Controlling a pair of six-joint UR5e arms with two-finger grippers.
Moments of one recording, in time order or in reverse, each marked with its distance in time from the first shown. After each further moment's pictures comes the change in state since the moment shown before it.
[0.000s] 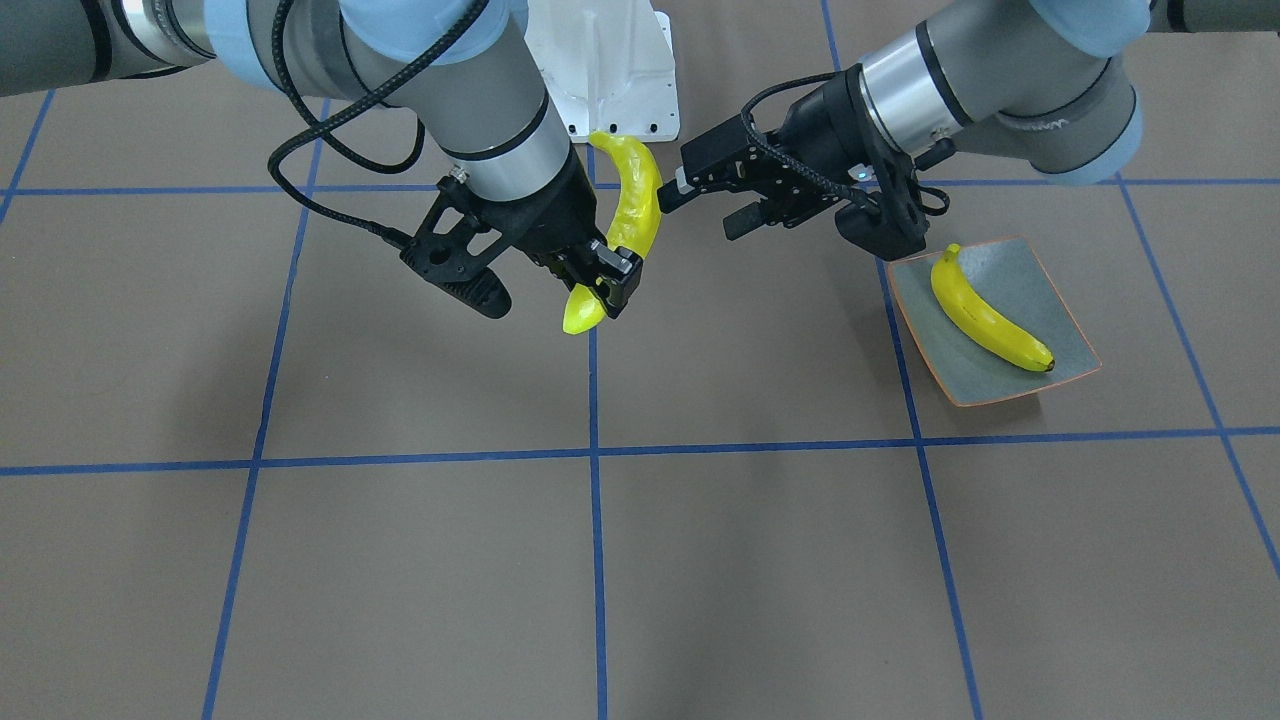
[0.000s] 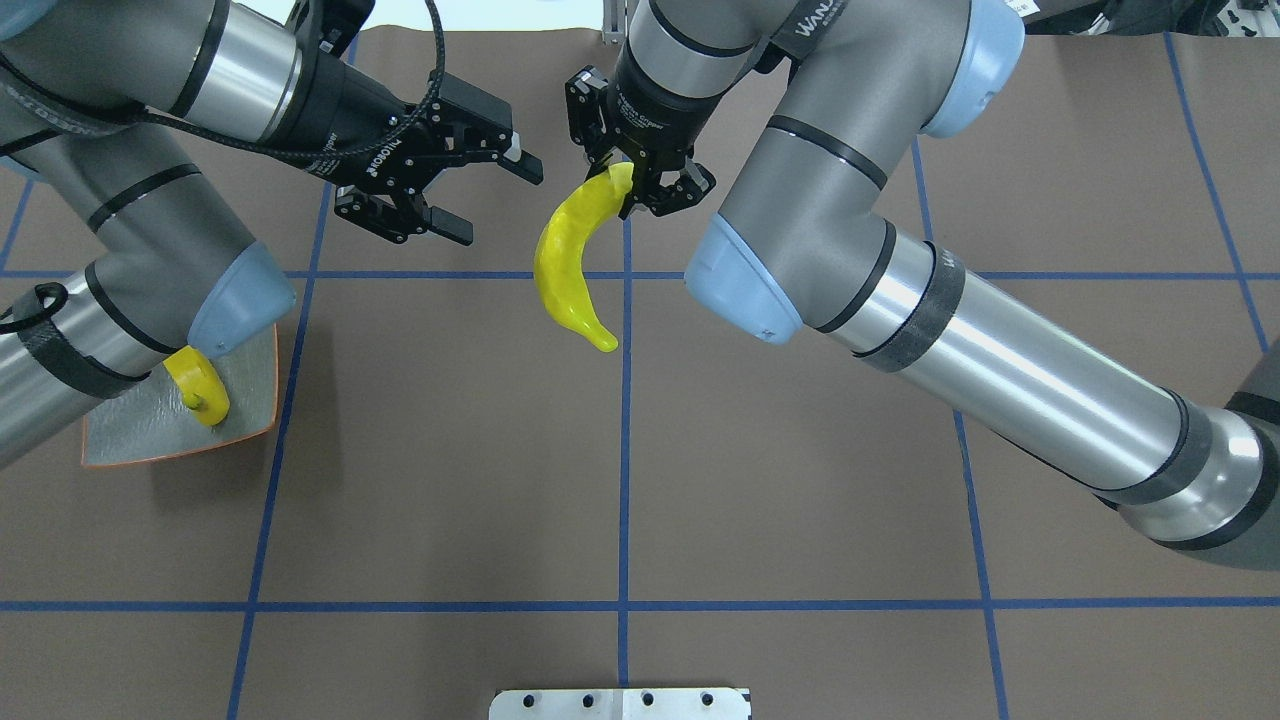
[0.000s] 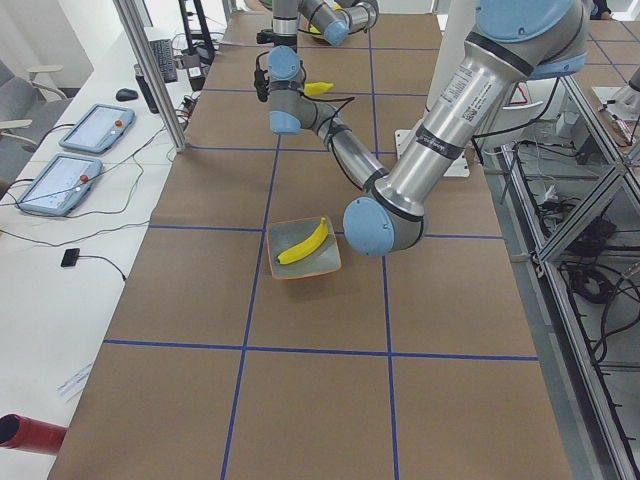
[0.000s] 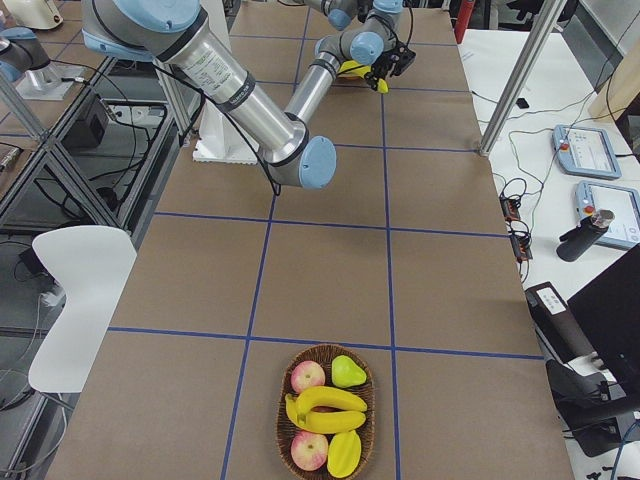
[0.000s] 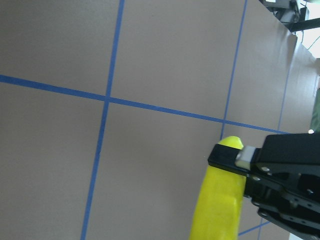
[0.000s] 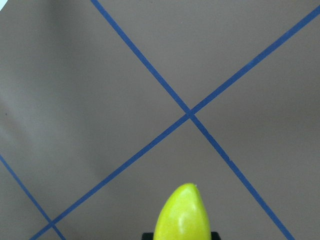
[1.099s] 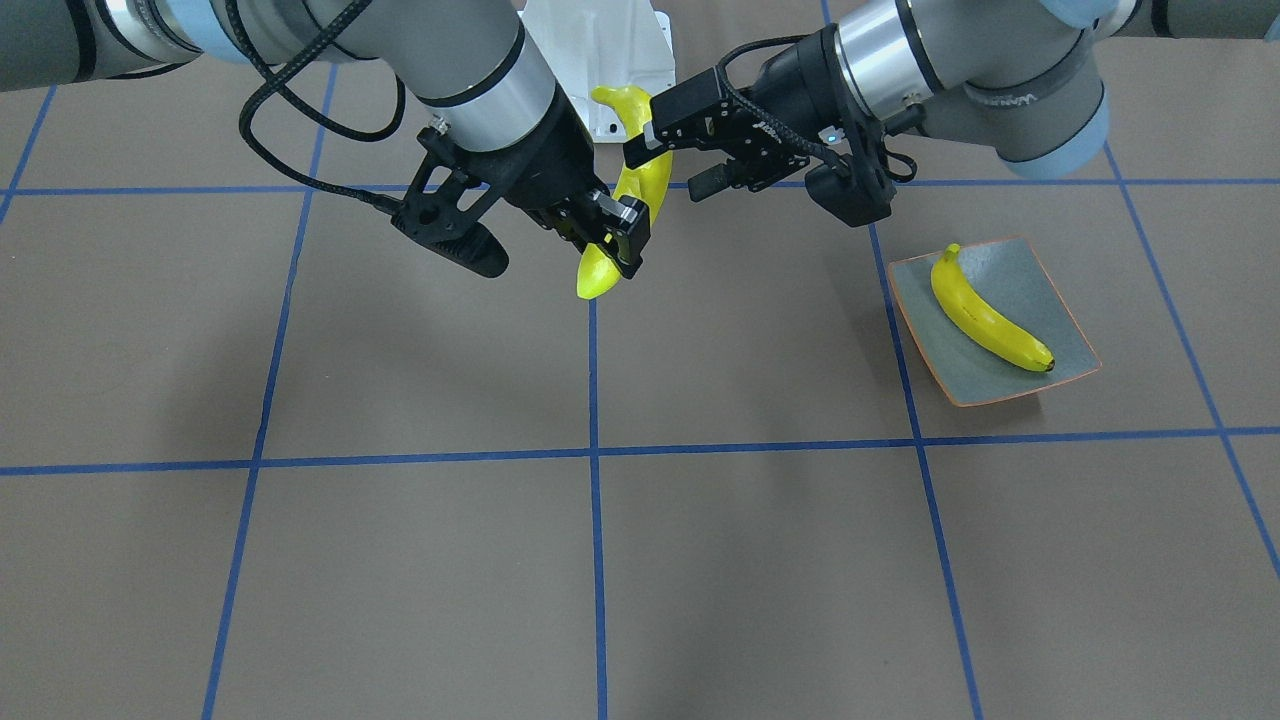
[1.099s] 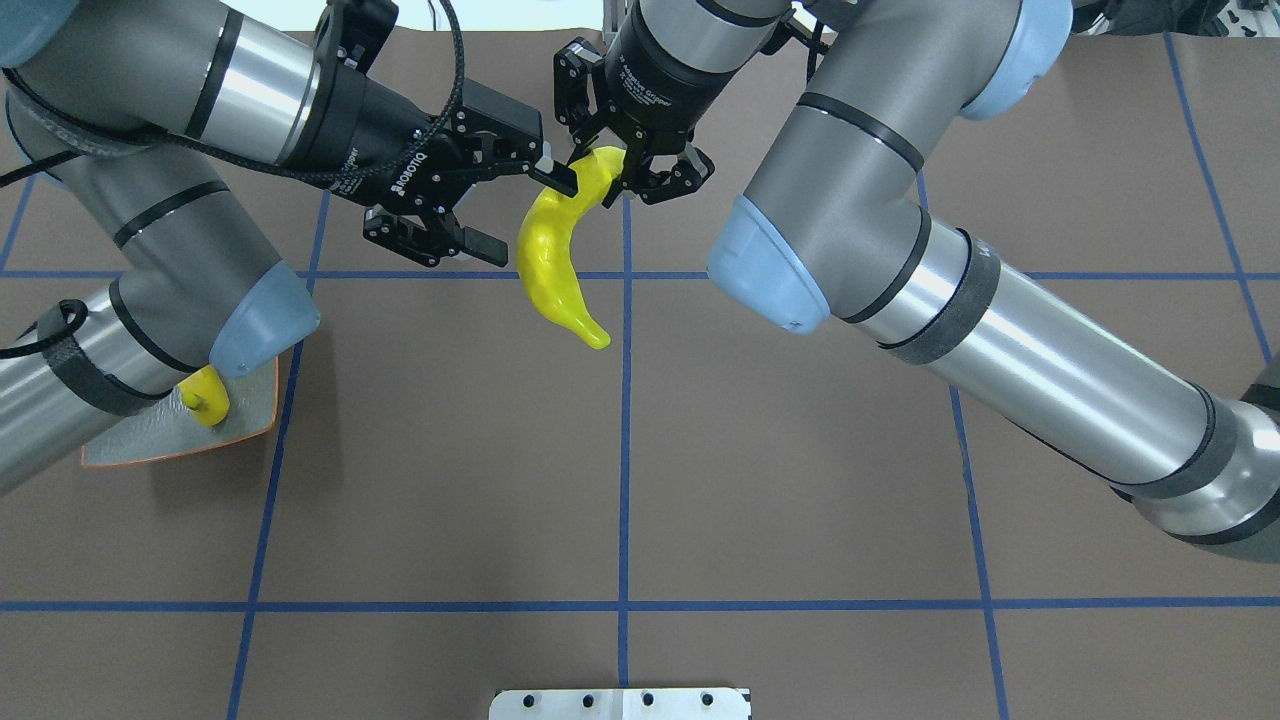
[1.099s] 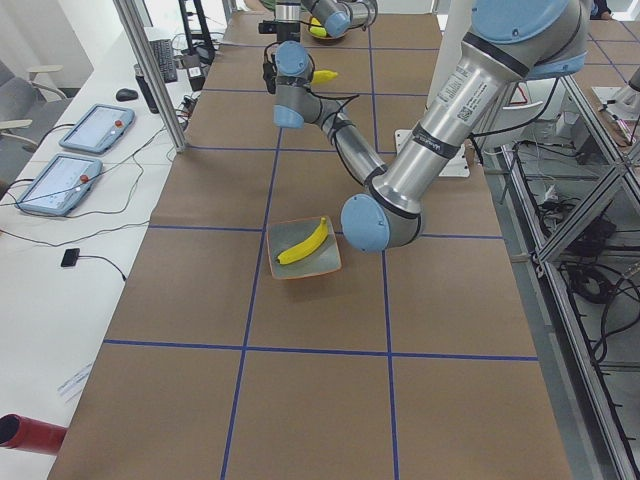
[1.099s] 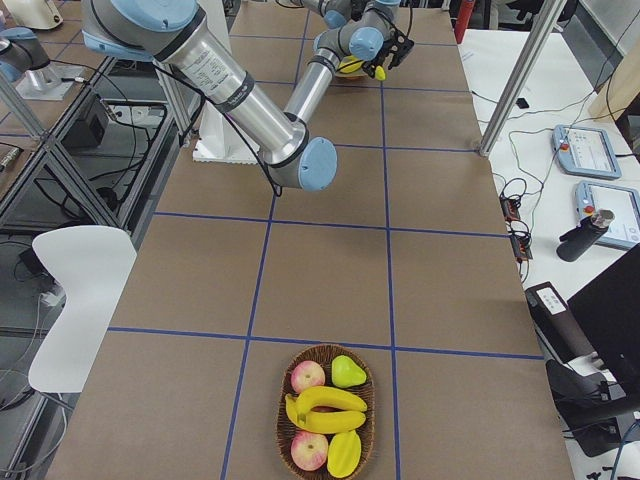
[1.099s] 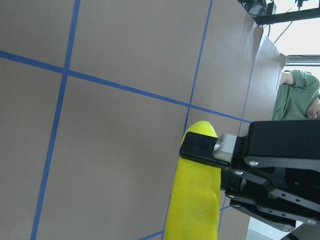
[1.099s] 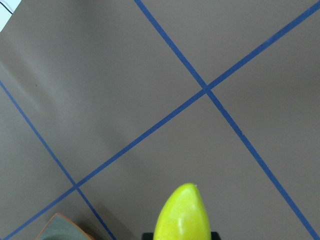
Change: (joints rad) left arm 0.043 -0.019 -0.021 -0.070 0.011 -0.115; right arm 0.023 -0.005 0.052 0.049 0.067 0.024
